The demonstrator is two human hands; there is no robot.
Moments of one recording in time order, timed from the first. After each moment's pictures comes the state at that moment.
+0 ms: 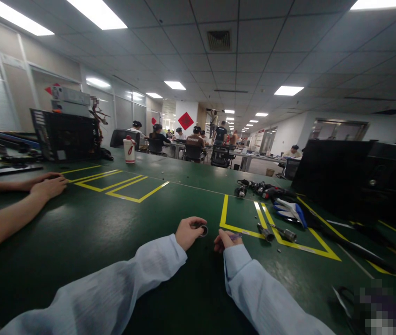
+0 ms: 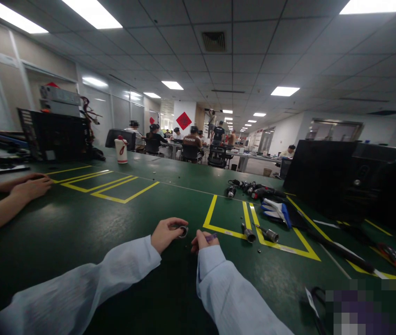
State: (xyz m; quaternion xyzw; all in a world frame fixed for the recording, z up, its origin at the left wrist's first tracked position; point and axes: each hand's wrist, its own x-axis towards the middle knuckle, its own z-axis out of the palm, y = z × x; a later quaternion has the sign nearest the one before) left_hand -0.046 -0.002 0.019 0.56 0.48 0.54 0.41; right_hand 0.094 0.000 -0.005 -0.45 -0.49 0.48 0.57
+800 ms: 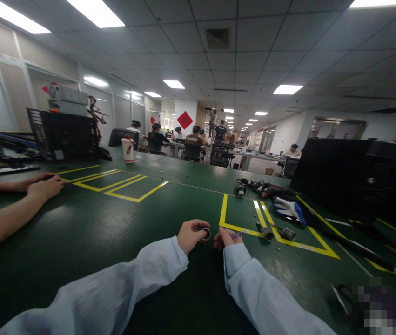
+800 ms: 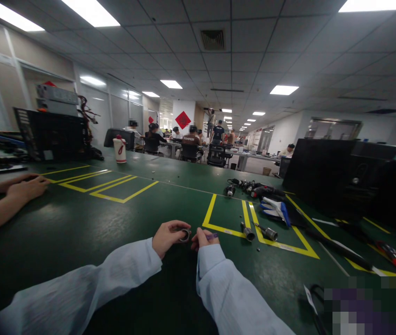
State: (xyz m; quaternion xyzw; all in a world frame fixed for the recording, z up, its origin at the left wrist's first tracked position) left_hand -0.035 -0.008 0.013 0.52 0.47 0.54 0.47; right_hand 0.093 0.001 -0.003 -0.46 -0.49 0.47 0.57
